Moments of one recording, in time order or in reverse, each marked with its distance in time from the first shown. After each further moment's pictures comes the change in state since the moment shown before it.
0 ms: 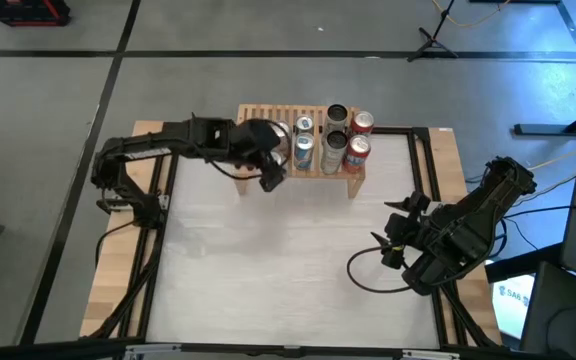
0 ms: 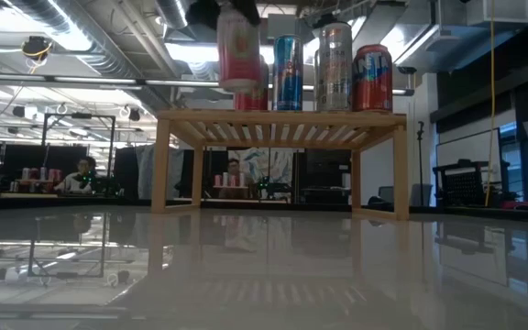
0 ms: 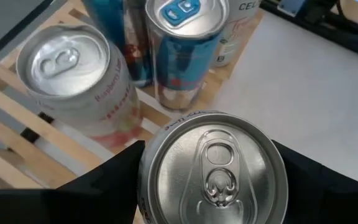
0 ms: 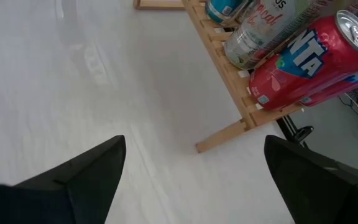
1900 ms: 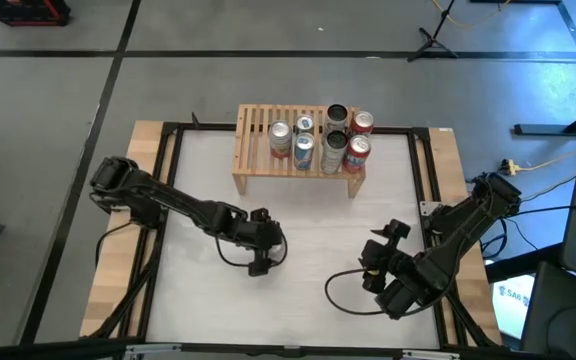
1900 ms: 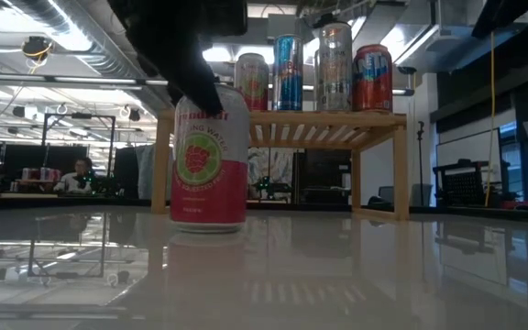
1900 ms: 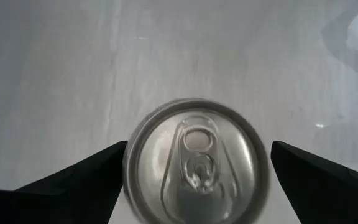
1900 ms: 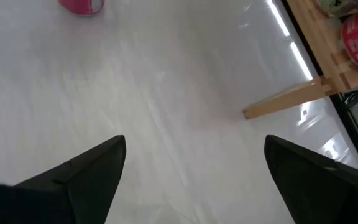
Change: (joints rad) left arm -0.394 0.049 -0.670 0.616 0.113 0.043; right arm 0.002 0.224 0.000 0.130 -0.169 0.075
